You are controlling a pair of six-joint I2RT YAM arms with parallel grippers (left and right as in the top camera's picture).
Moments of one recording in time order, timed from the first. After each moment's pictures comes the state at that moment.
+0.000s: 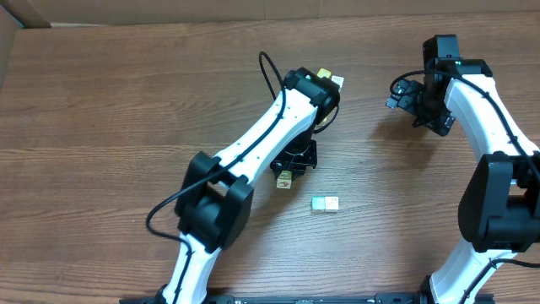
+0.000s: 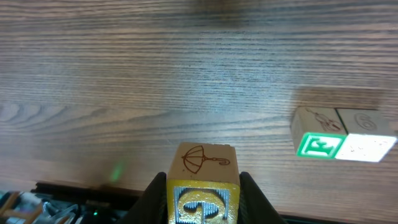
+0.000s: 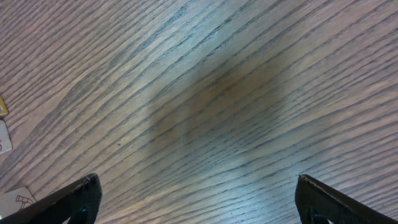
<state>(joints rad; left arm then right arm) -0.65 2.19 1.94 -1.64 0.02 -0.61 -0.01 1.96 1.55 -0.94 0.02 0.54</state>
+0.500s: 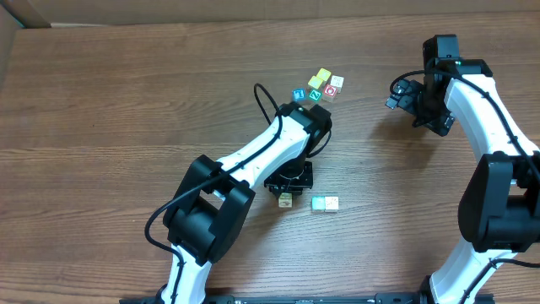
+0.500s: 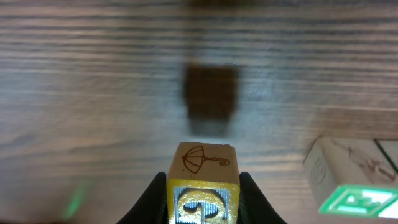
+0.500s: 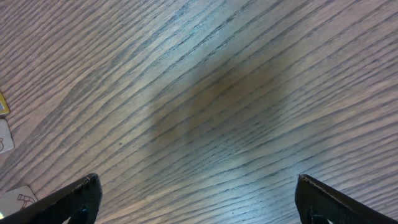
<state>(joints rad) -0.67 2.10 1.56 -1.30 0.08 -0.66 -0.01 1.96 1.55 -0.94 0.01 0.54</state>
